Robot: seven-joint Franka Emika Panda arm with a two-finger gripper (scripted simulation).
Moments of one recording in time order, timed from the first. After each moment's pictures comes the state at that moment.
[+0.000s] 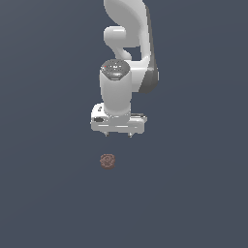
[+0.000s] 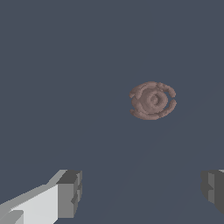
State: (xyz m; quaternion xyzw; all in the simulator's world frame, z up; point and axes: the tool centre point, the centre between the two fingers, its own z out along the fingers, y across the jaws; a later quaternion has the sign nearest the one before) arm 0.009 -0.023 0.168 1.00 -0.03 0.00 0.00
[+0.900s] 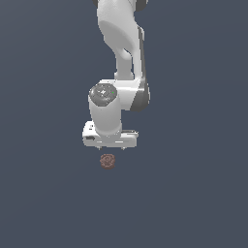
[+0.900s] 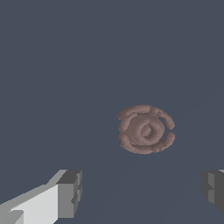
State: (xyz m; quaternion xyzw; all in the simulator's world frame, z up) arm 0.049 -0.053 0.125 1.00 -0.01 0.00 0.00
